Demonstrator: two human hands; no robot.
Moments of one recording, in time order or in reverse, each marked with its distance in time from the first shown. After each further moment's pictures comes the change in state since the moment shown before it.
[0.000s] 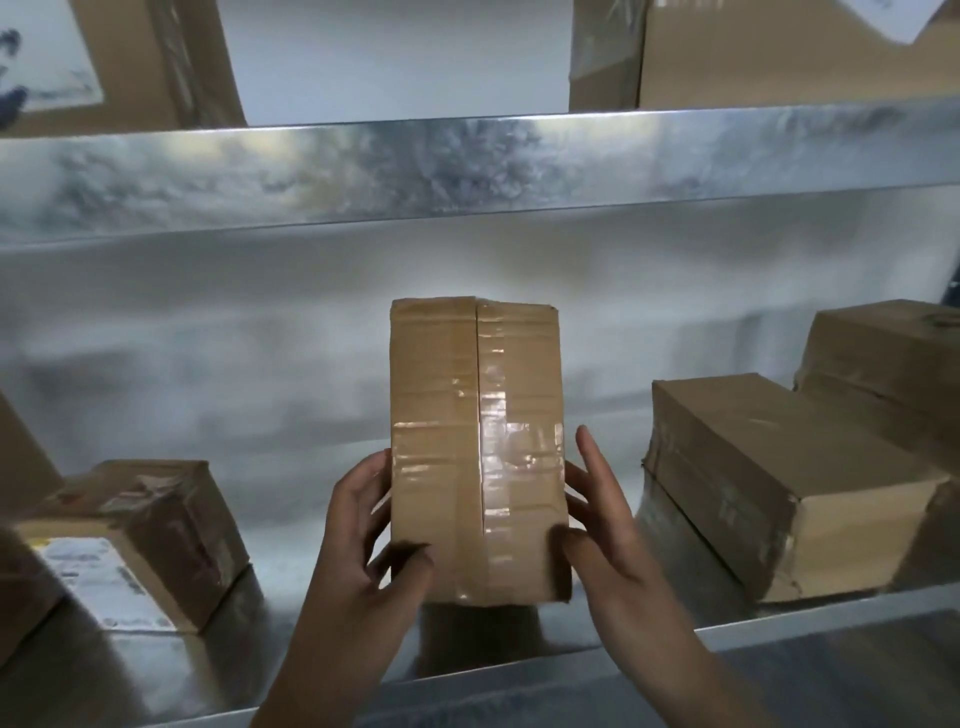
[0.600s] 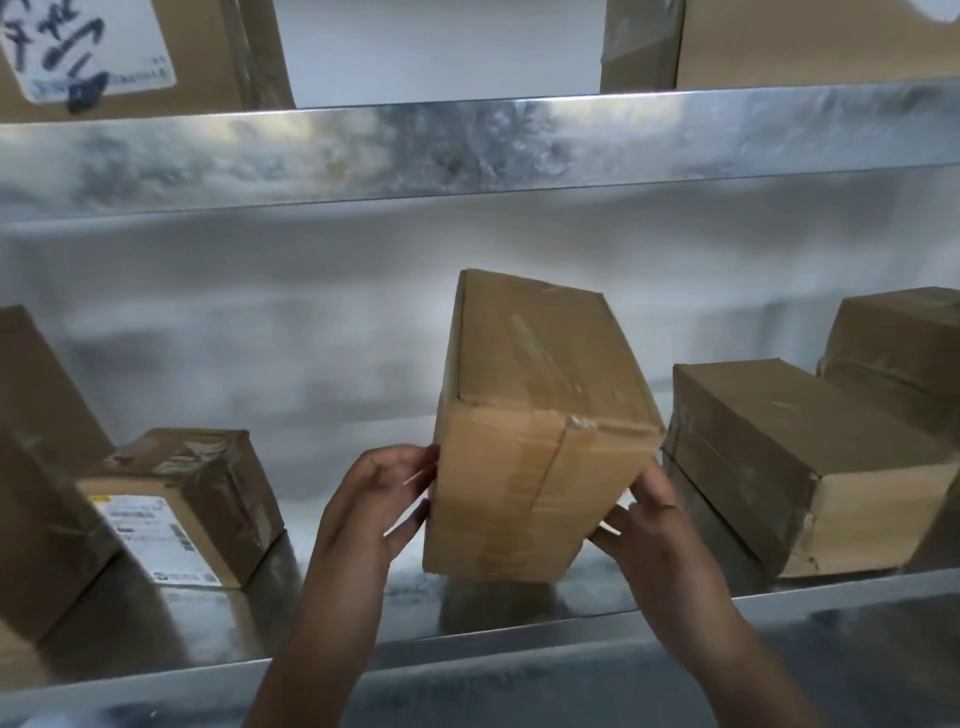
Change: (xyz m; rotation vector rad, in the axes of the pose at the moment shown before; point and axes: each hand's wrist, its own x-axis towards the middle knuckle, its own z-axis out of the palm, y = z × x) left_hand 0.000 0.021 -0.013 -0.274 0.076 -0.137; right_hand 0.003 0.008 -0.006 0.425 0.020 -0.039
